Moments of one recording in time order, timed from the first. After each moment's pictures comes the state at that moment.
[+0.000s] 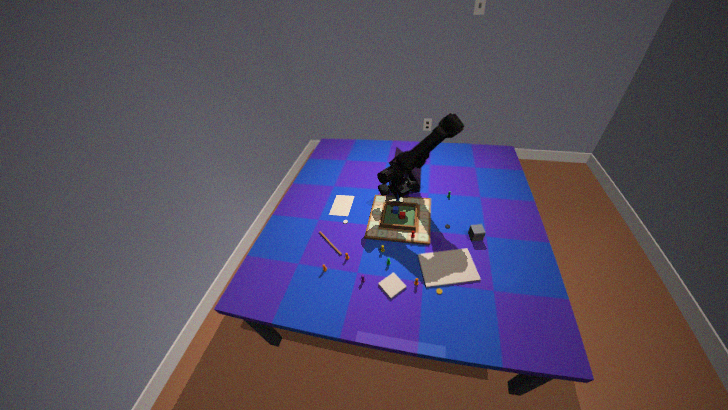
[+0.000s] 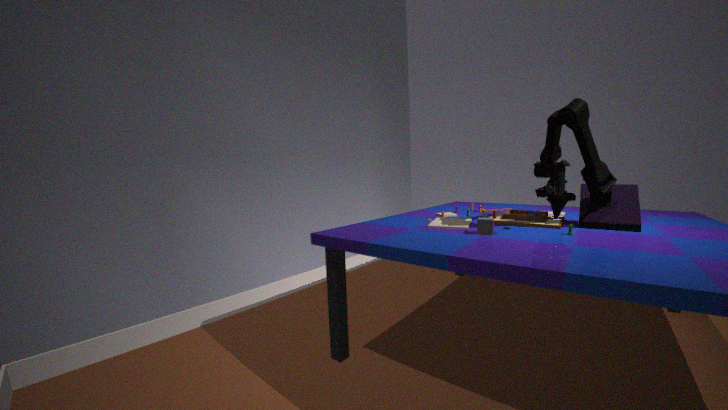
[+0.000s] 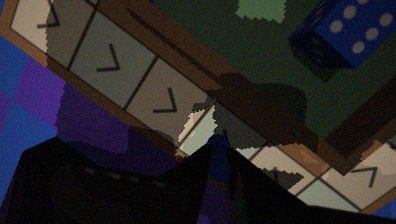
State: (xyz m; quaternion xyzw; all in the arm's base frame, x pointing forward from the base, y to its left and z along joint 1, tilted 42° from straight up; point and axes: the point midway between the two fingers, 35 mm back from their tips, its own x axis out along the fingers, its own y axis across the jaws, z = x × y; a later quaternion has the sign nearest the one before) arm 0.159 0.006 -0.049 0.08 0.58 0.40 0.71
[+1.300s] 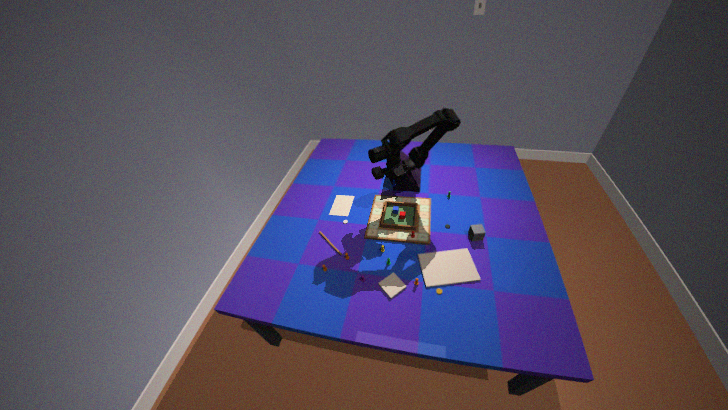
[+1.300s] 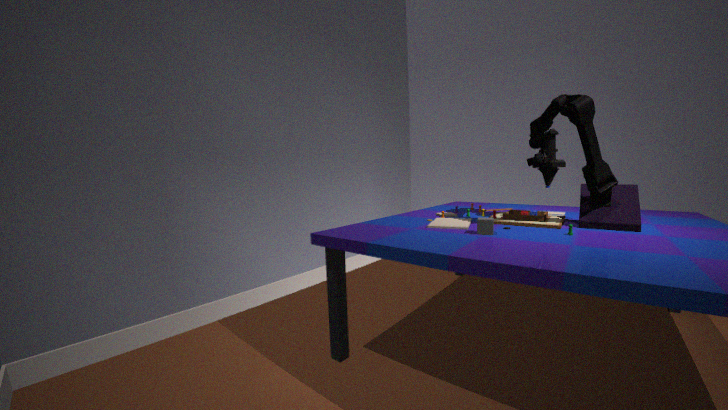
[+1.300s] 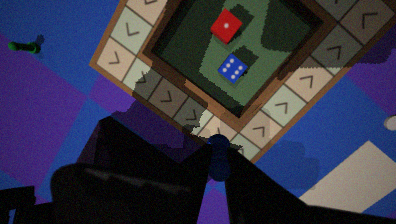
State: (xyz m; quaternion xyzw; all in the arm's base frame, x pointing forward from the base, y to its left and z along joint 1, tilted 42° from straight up) arm 0.195 -0.090 0.034 0.08 0.58 0.40 0.71
